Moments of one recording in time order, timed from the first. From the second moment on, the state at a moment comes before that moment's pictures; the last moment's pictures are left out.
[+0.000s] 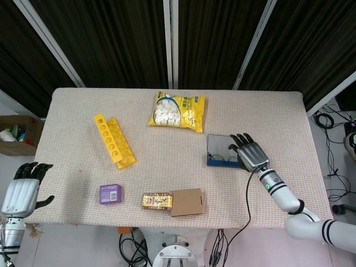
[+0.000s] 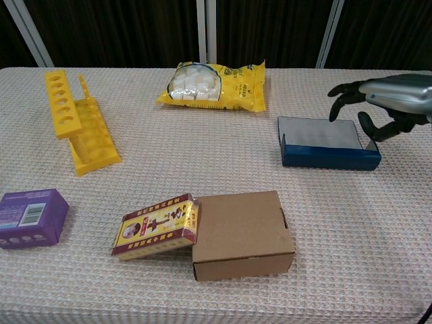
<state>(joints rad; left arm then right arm) -0.06 -1.13 -0.01 -1.71 1.47 1.46 0.26 0.68 -1.34 0.02 -1.49 -1.21 0.91 -0.23</state>
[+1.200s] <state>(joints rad) -0.05 -1.13 0.00 -1.71 1.49 1.49 0.26 0.68 -1.39 0.02 -1.56 -1.47 0.92 -0.25</state>
